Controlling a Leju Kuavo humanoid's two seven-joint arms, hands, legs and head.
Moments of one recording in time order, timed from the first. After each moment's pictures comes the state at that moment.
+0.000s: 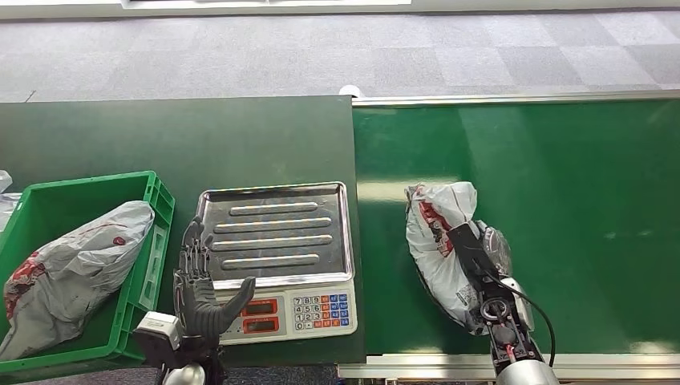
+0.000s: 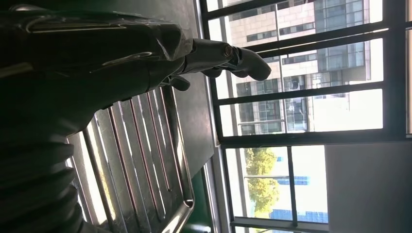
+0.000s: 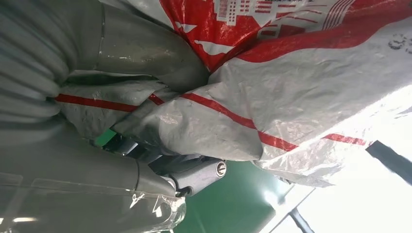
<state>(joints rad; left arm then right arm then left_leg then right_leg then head) 0.05 -0.23 -0.10 -1.44 -0.08 0.11 -0.70 -0.46 0.00 -0.15 -0.55 0.78 -0.28 -0.45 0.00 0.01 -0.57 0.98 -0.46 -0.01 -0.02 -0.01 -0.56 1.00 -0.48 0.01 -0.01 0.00</state>
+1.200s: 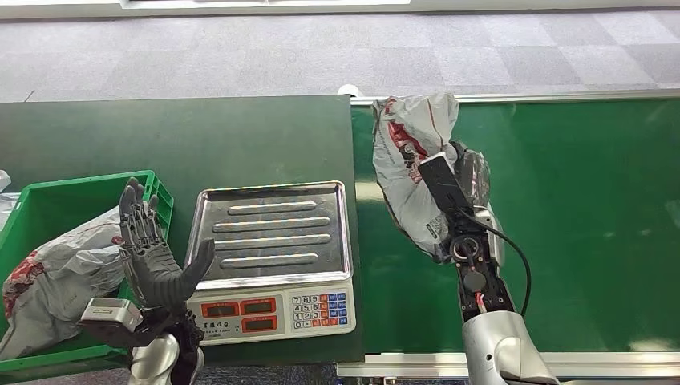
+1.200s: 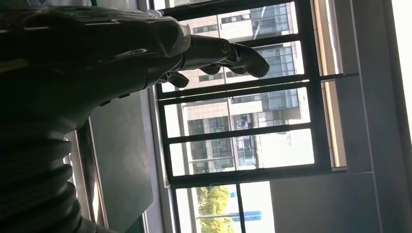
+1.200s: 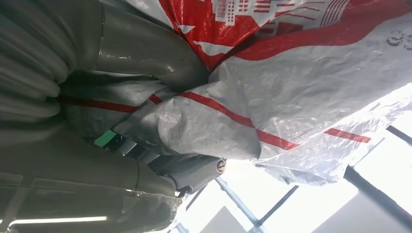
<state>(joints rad) -0.05 -0.19 -0.06 -1.59 -0.06 0.21 -0.70 -0.66 0.17 -0.06 -0.69 0.90 -0.29 -0.40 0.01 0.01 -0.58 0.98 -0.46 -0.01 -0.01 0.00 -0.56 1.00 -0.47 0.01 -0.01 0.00</state>
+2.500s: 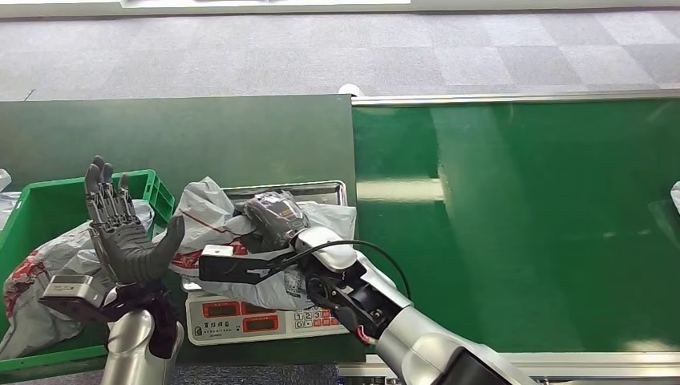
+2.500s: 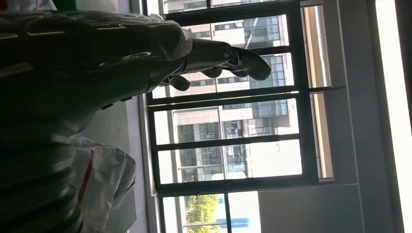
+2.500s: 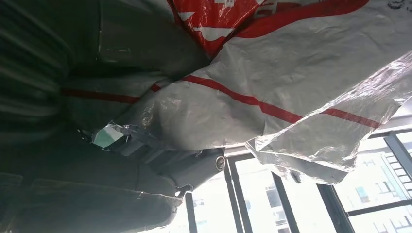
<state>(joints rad) -0.15 -0.19 0.10 -1.56 -0.02 0.06 -0.70 -0.79 0.34 0.97 -0.51 0.77 -0.16 -0.14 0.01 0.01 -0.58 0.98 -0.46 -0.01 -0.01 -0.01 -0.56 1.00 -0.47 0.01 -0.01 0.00</state>
